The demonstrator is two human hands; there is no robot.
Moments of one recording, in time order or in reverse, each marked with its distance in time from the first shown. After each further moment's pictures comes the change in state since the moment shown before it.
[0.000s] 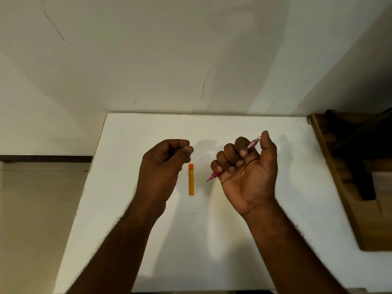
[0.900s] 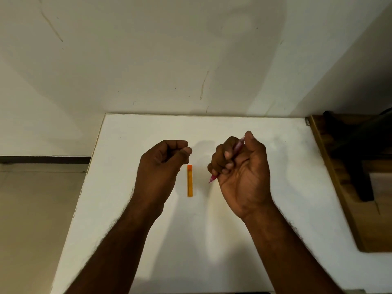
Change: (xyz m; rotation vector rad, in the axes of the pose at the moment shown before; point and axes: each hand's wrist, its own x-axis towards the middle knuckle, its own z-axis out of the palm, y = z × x) left_hand -0.001 0.004 0.000 0.000 -0.014 0.000; right_hand 0.001 0.001 0.009 -0.248 -0.044 -0.044
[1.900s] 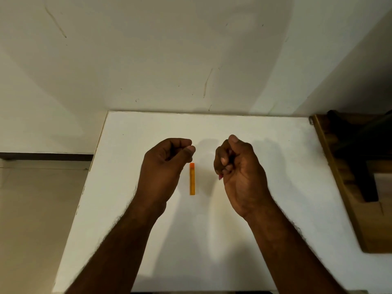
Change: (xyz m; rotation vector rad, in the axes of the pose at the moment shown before) left_hand -0.001 -0.001 0.000 0.019 -0.009 0.013; right_hand -0.001 0.005 0.000 -0.370 0.062 -0.012
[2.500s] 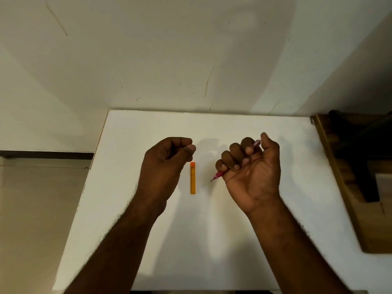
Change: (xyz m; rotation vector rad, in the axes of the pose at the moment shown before) left_hand 0.002 -0.001 -0.001 -0.006 0.001 -0.011; right_hand 0.005 -0.001 -0.014 0.608 0.065 0.128
